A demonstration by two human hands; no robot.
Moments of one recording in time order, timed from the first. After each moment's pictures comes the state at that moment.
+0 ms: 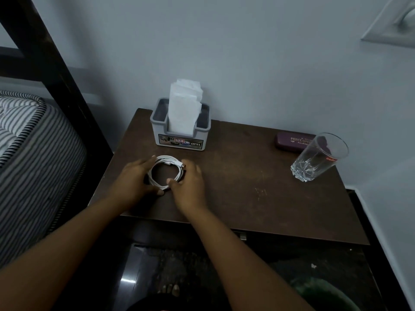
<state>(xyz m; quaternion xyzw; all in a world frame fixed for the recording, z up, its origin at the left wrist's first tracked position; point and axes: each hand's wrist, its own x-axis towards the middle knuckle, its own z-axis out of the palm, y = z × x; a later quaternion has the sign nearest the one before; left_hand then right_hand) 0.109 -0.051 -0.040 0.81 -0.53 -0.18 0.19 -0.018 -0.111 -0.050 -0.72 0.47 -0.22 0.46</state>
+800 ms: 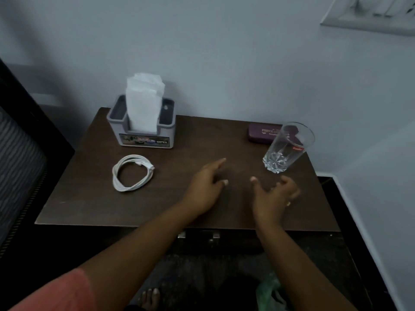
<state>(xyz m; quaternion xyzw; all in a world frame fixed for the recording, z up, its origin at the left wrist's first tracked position) -0.064 -0.149 -0.053 0.66 -0.49 -0.39 0.42 -0.198 -0.188 -0.063 -0.48 0.68 -0.45 0.32</state>
